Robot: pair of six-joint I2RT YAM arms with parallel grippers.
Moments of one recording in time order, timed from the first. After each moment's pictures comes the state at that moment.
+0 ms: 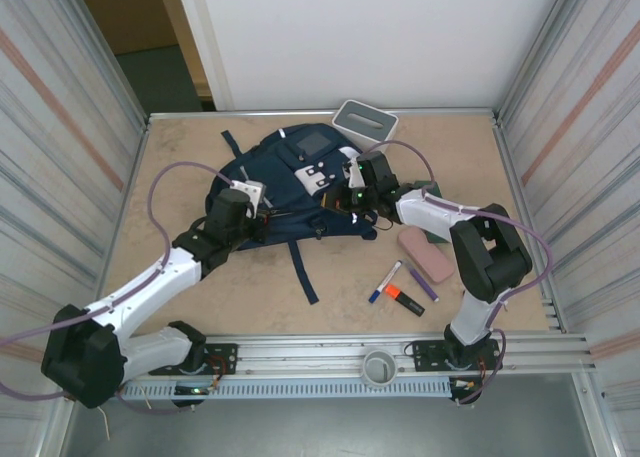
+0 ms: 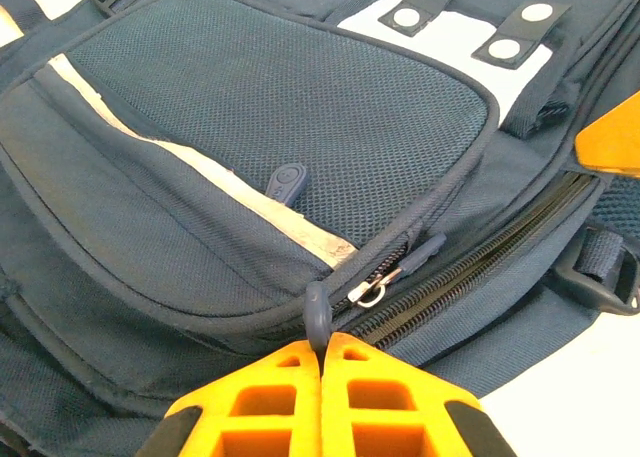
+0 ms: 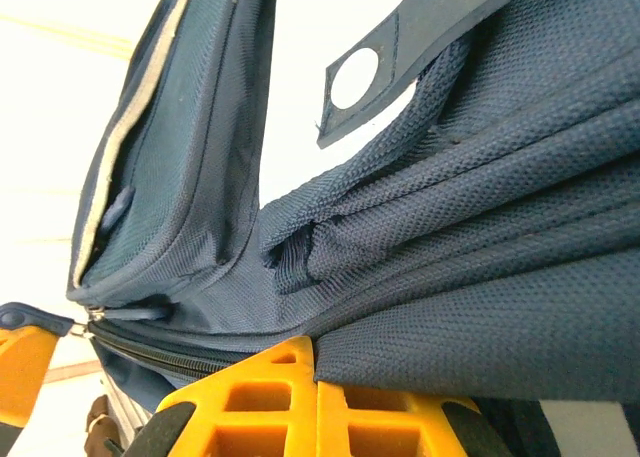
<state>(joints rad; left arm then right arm) -0.53 1.13 0.71 -0.25 -0.13 -0.21 0.52 1.75 1.08 -0.06 -0.50 0.75</state>
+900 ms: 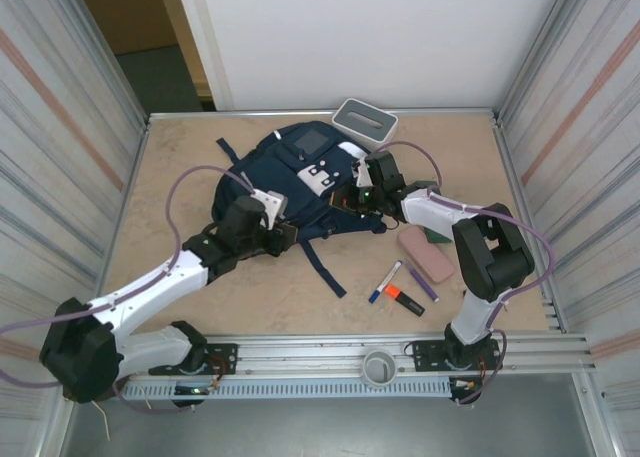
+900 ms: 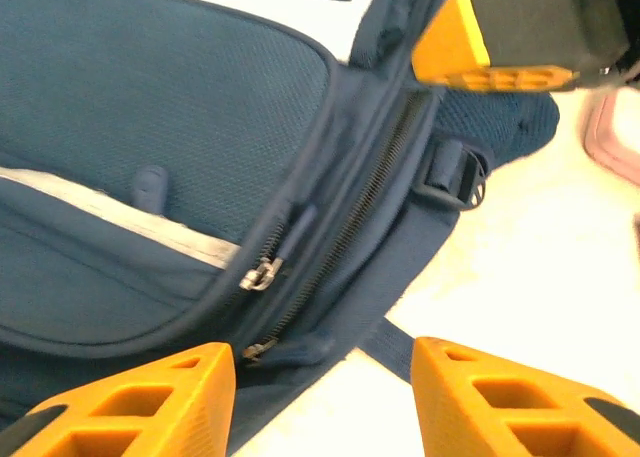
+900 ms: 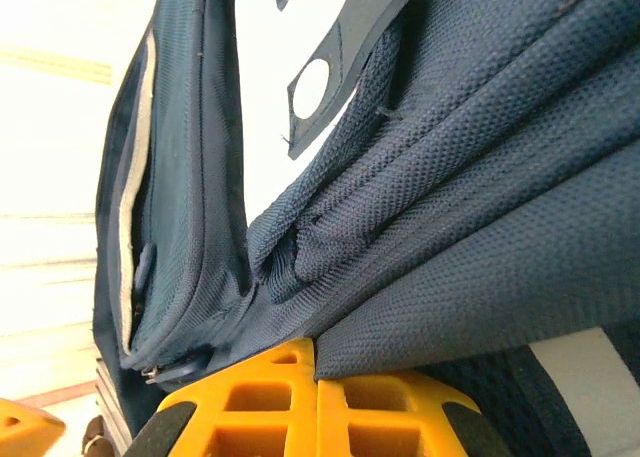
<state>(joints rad) -0.67 1.16 0.73 -0.27 -0.02 -0.21 0.48 1.75 1.06 -0.06 -0.50 0.76</state>
